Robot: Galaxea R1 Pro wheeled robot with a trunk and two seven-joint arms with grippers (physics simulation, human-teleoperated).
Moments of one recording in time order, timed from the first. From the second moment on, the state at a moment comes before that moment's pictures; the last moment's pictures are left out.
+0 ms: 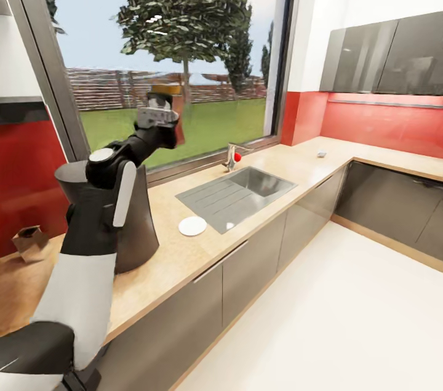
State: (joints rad) left arm -1.01 -0.06 -0.07 -1.49 0.03 0.57 -0.22; right arm -0.20 -0.01 -0.07 -0.08 0.24 0.02 -0.03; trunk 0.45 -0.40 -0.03
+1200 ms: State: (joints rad) left arm -0.71 -0.05 -0.08 -1.53 0.03 0.34 -0.21; right arm -0.20 0.00 -0.07 -0.08 0.23 -0.02 -0.03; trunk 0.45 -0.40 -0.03
